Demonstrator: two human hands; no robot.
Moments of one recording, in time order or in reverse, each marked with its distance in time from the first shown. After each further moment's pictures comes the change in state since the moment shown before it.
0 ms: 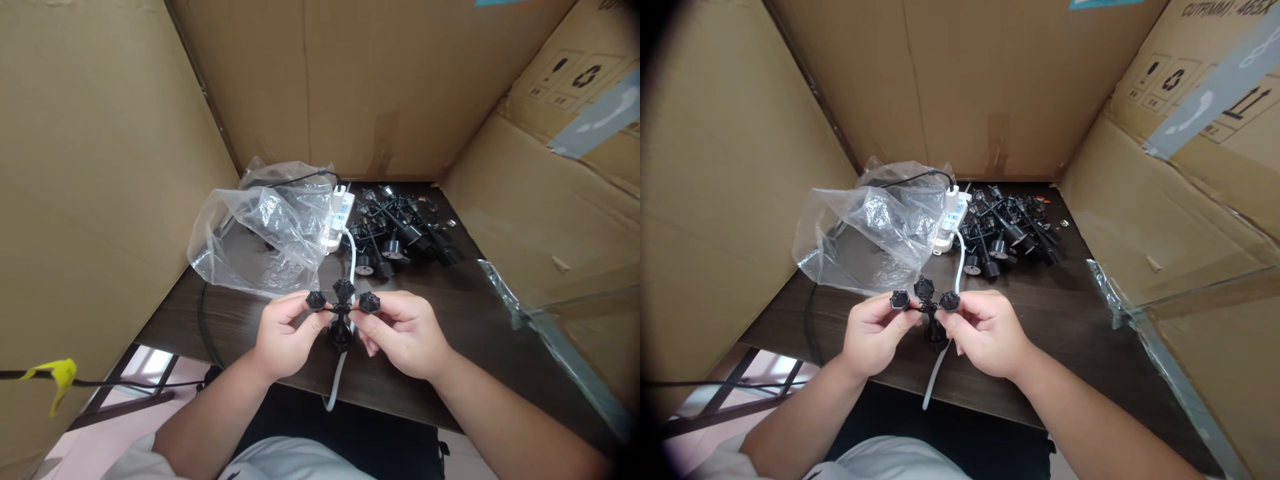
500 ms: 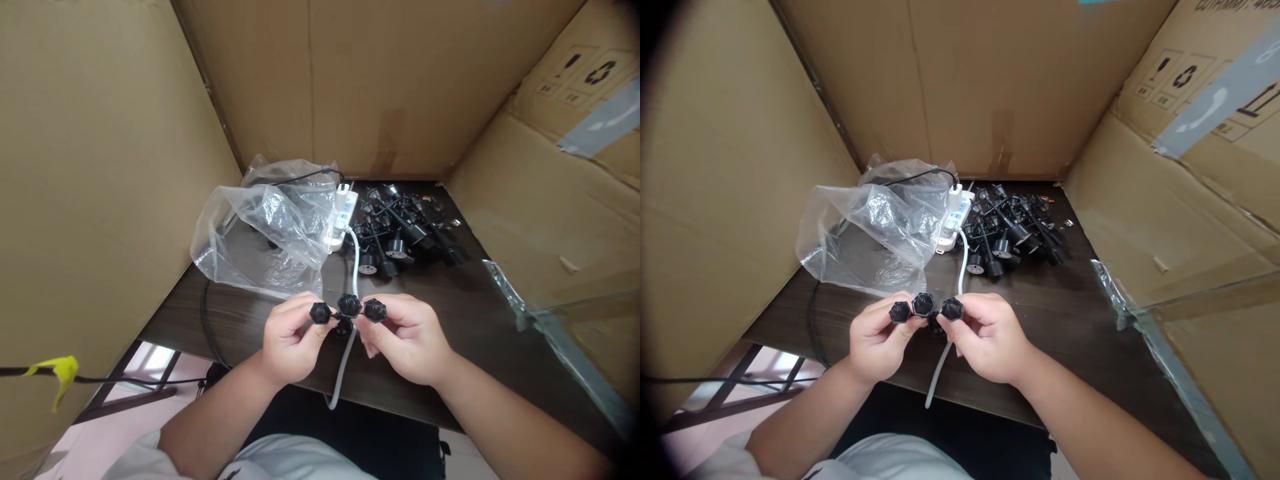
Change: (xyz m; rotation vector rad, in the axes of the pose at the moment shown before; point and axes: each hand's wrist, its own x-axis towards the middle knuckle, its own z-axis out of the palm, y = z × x) left_hand -0.004 -0.005 0.006 -0.035 0.007 0.214; right_hand 0.000 -0.005 0.002 -0.105 -0.038 -0.166
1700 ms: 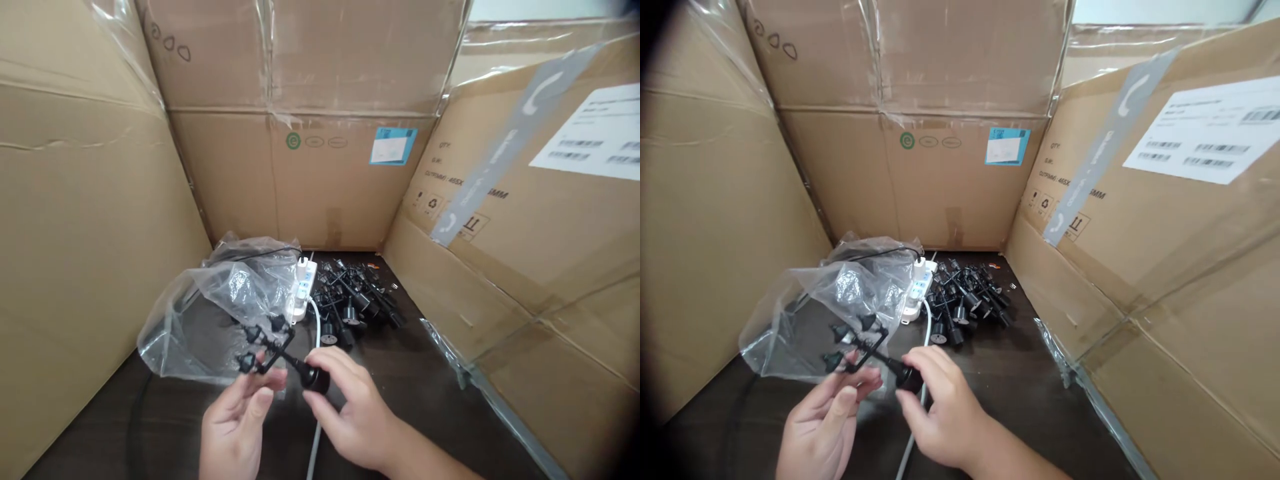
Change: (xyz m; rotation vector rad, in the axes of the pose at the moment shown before) left_hand -0.018 -0.023 0.003 -0.443 0.546 -0.576; right_hand 0.001 0.019 0.005 -0.410 0.189 -0.240
